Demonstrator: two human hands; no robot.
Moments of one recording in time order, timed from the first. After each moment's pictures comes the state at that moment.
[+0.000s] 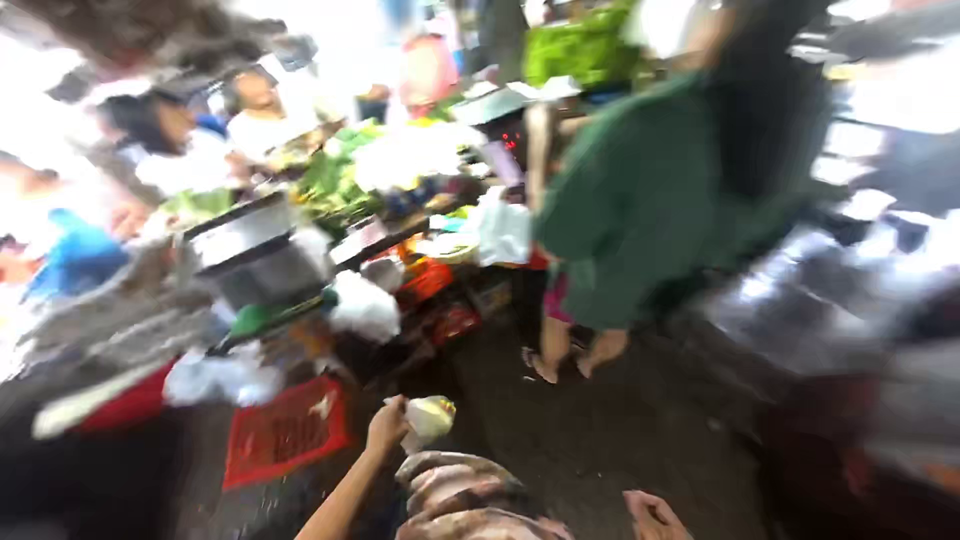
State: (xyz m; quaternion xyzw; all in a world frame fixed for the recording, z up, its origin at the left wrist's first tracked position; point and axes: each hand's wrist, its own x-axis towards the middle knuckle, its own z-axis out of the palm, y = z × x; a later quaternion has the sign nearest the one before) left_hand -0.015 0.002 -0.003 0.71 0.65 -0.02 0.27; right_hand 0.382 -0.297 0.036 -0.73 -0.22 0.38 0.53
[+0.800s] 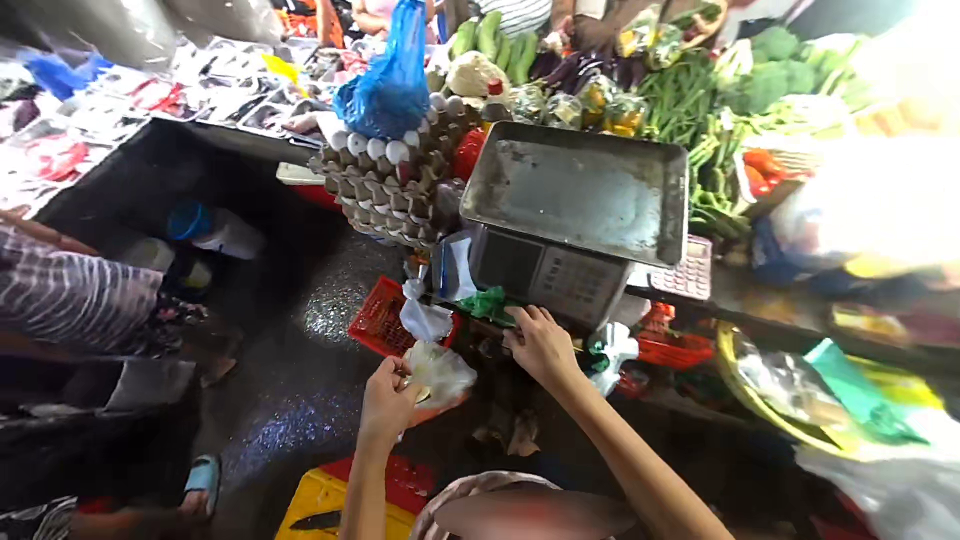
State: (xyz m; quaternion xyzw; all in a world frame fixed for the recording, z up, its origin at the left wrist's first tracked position) left_hand -0.306 0.116 0.166 0.26 0.82 0.42 0.28; right_hand -0.132 0.329 0.152 -0.36 -0.89 0.26 0.11
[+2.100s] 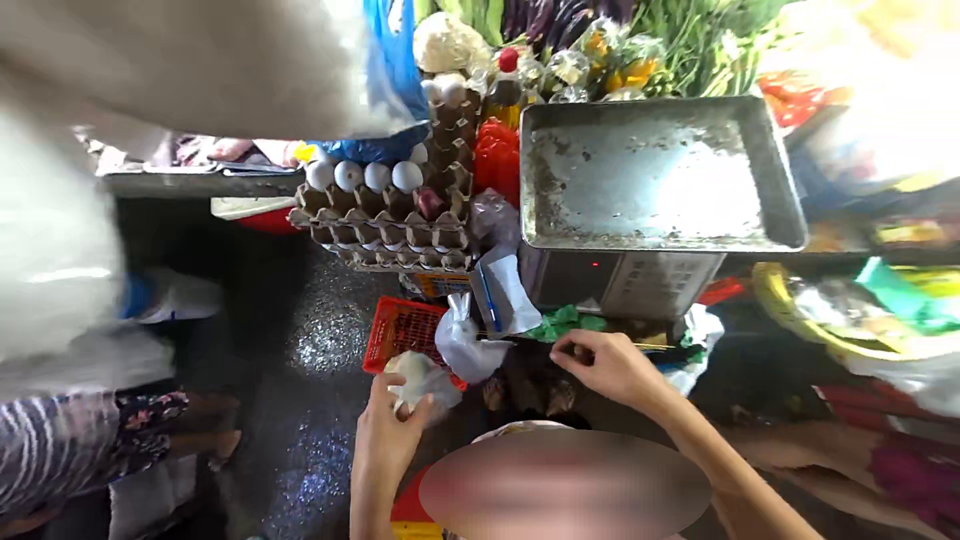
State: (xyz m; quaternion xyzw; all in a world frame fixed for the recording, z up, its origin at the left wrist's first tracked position) left_hand -0.484 0.143 0.200 0.36 0.87 0.21 0.28; right_hand -0.190 0.321 0.172 -0.47 -0.80 0.38 0.06
